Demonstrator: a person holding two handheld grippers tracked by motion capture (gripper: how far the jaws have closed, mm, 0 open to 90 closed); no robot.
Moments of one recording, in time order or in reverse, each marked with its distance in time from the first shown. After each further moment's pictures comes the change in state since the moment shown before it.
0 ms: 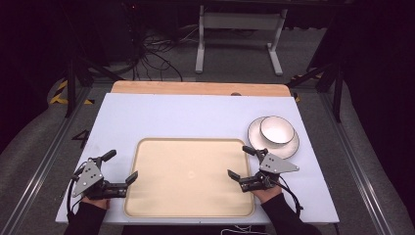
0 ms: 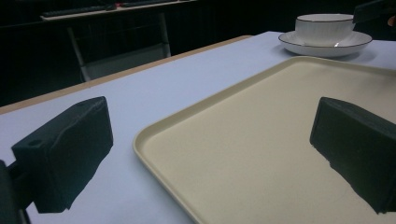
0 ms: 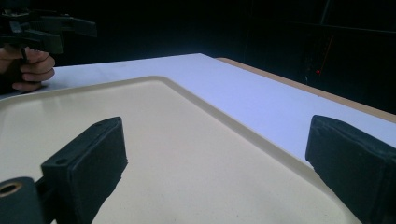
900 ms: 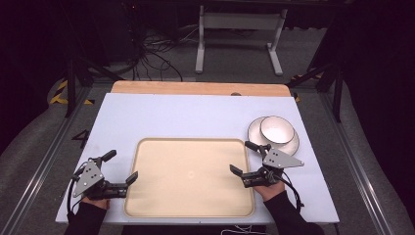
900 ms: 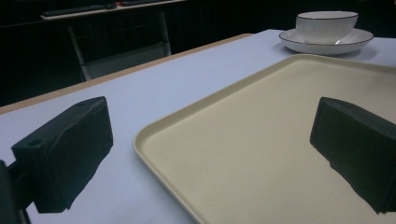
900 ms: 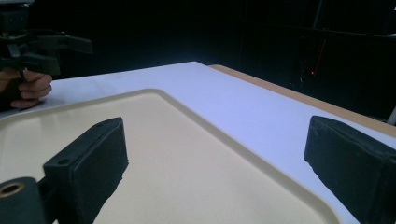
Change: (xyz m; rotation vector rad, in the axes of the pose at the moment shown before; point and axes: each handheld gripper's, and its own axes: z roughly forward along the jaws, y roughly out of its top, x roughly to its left) left arm -0.001 0.000 0.000 0.007 0.004 0.004; right arm -0.005 0.025 -0.006 -0.001 -0.021 0.017
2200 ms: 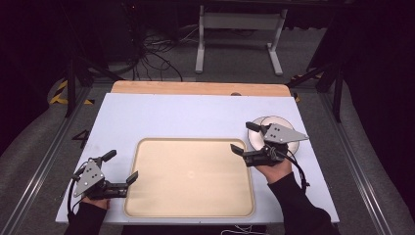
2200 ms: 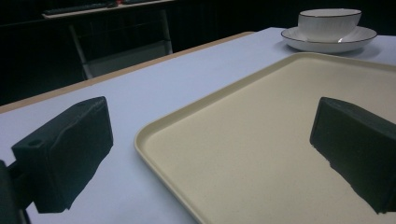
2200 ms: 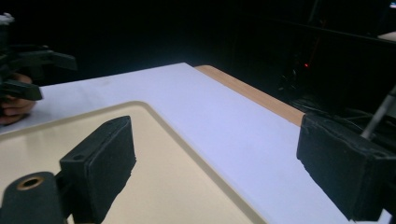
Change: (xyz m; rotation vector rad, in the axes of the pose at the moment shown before) left arm 0.000 0.000 0.001 0.005 0.007 0.001; right arm -0.024 0.064 0.007 0.087 -0.020 -0.021
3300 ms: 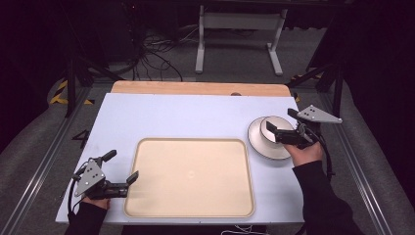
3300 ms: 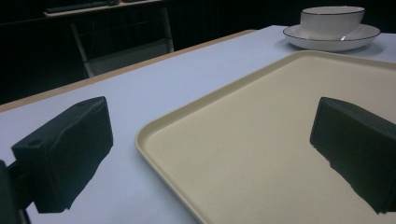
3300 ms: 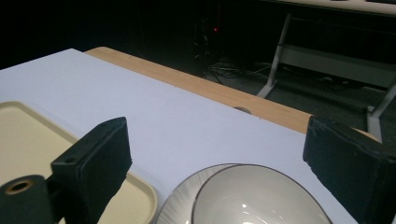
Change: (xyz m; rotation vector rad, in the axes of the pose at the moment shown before) left arm 0.000 0.000 0.001 0.008 0.003 0.001; right arm -0.076 -0.002 -0.047 0.108 -0.350 0.148
